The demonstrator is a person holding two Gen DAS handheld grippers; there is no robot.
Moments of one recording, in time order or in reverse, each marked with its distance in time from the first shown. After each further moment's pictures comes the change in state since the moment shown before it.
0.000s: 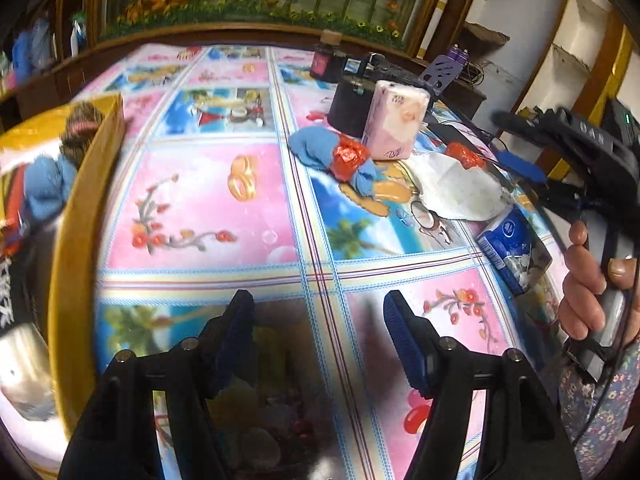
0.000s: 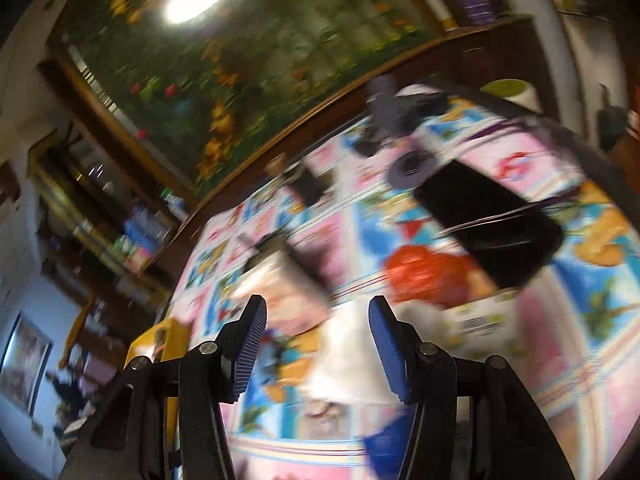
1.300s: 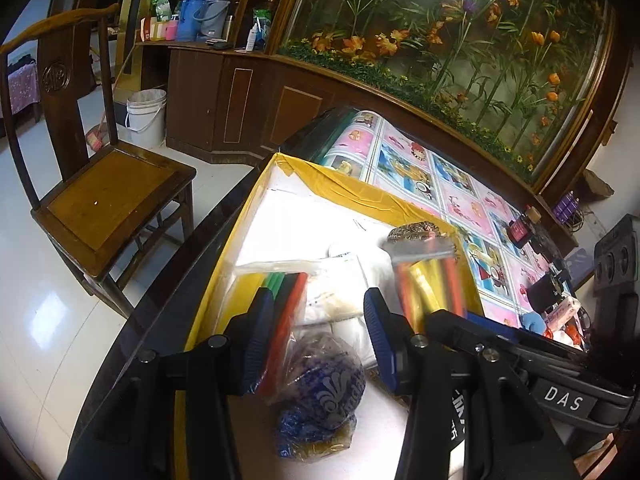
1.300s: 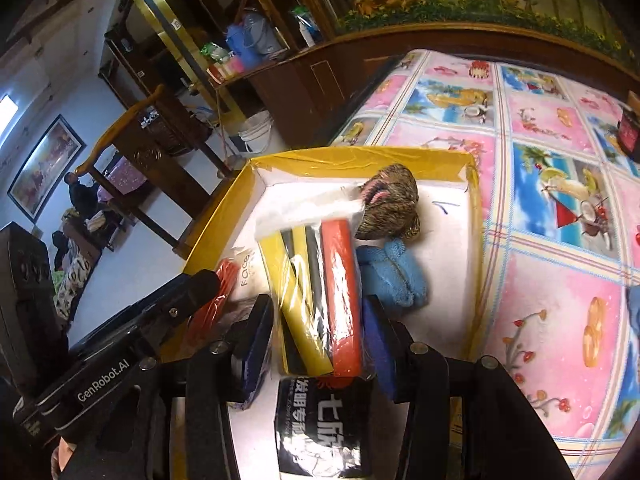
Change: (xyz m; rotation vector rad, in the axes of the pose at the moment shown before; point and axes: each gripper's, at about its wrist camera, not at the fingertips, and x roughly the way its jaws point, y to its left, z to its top) left arm -0.138 0.265 0.019 -0.401 -0.256 0.260; right arm 0.173 0.348 -0.184 -0.549 0.484 0.194
